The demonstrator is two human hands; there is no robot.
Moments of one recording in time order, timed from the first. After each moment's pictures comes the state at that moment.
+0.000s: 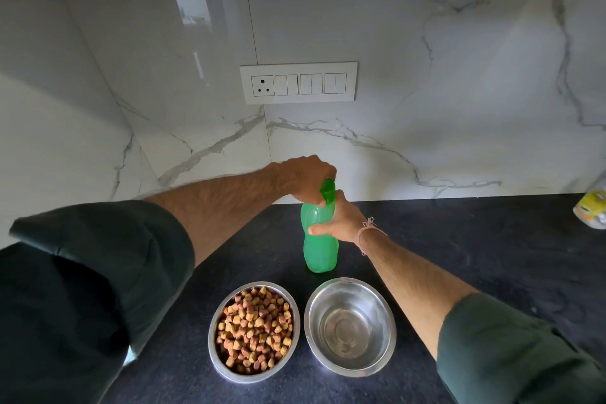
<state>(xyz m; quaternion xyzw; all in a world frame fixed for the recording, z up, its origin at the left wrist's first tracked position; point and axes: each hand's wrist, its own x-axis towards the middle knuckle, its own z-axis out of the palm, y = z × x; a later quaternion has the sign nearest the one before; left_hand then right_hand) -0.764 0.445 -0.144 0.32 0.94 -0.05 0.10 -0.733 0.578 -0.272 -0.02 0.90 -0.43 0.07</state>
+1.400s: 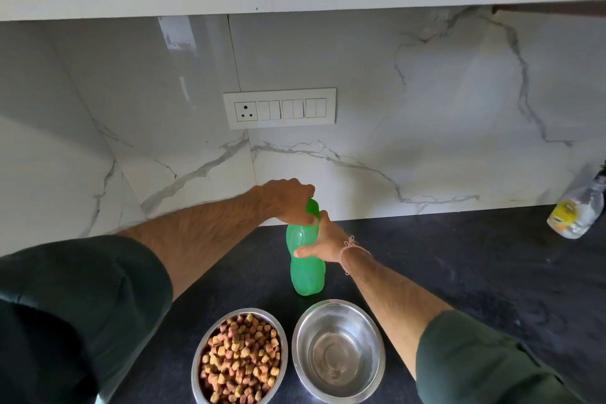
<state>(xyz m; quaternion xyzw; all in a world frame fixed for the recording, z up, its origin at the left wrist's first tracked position) -0.760 0.446 -0.142 0.28 0.95 -0.05 0.11 -0.739 0.577 -0.276 0.00 0.91 -0.42 0.09</state>
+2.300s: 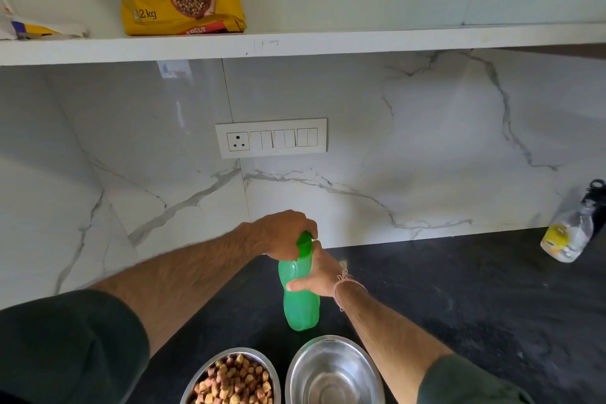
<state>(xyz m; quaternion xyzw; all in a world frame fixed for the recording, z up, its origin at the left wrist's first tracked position) -0.759 0.444 -0.145 0.34 0.93 0.00 0.09 -0.740 0.577 -0.278 -0.01 0.91 -0.40 0.07</state>
